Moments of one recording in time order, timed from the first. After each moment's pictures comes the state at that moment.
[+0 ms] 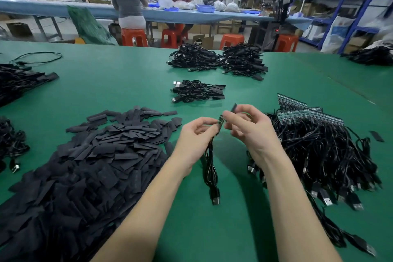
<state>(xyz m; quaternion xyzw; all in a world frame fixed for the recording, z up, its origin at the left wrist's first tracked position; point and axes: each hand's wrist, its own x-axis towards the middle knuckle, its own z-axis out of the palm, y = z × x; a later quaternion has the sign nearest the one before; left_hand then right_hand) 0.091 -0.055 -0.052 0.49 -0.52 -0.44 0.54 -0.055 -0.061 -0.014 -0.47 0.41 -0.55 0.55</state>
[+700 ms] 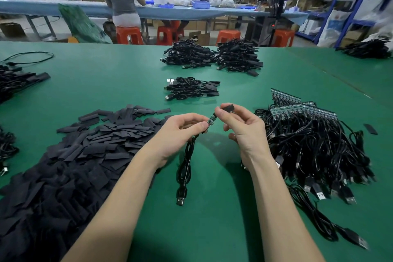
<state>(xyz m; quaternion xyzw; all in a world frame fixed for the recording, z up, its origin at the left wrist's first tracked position) 0.121 -0.057 -0.044 0.46 -0.58 -0.48 0.47 -0.051 -0.059 -0.031 -0.47 0.44 -0.57 0.51</state>
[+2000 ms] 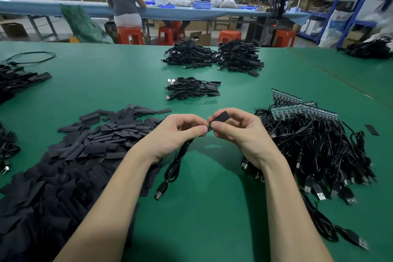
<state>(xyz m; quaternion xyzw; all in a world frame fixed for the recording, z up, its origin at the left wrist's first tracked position) 0.132 -0.052 -0.033 0.42 -0.65 -0.47 0.42 -0.068 -0.060 -0.028 -0.57 0.30 -0.48 0.60</state>
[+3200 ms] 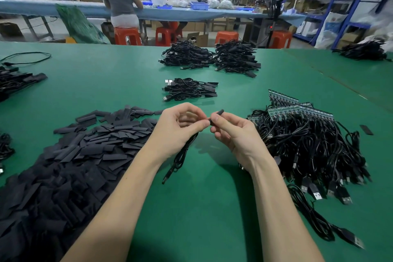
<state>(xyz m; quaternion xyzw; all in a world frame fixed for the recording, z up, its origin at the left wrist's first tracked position) 0.119 -0.057 -0.037 0.42 -0.64 -0.37 0.53 -0.055 -0.061 -0.032 -0.43 0.36 -0.52 0.65</state>
